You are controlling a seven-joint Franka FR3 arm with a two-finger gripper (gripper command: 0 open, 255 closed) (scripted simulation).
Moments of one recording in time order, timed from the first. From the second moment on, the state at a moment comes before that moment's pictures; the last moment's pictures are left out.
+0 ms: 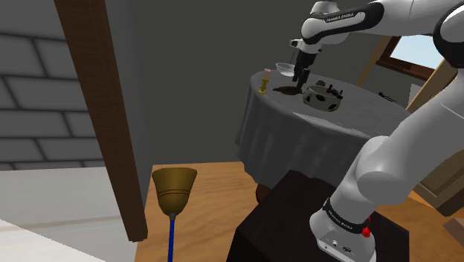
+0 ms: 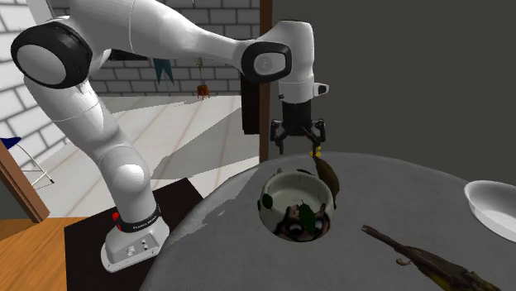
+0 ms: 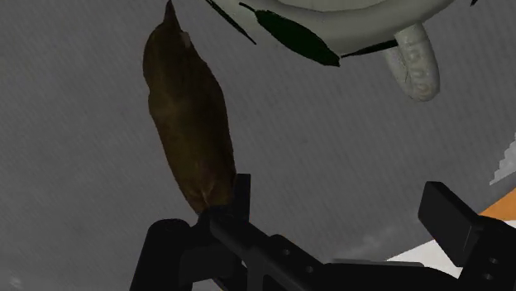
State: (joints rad) arm 0.06 -0.24 -0.63 -2.07 -0.23 1.96 -1.14
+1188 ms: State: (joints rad) arm 0.04 0.11 -0.74 -1.89 0.00 2.09 -1.51
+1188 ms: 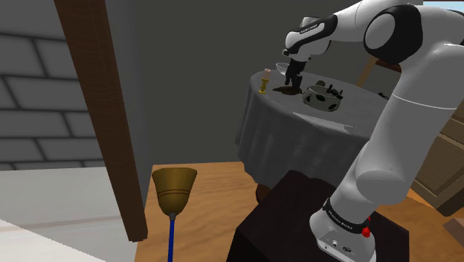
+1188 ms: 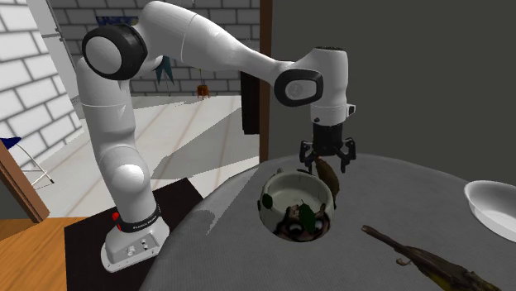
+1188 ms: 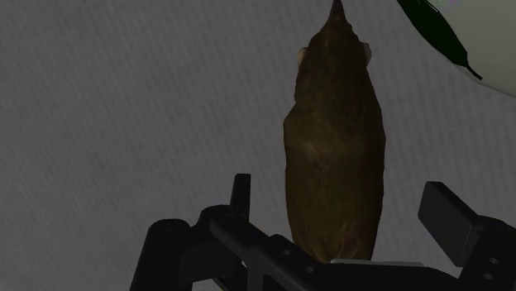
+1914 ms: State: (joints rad) arm 0.04 0.11 -0.74 -1.89 0.00 2.09 -1.51
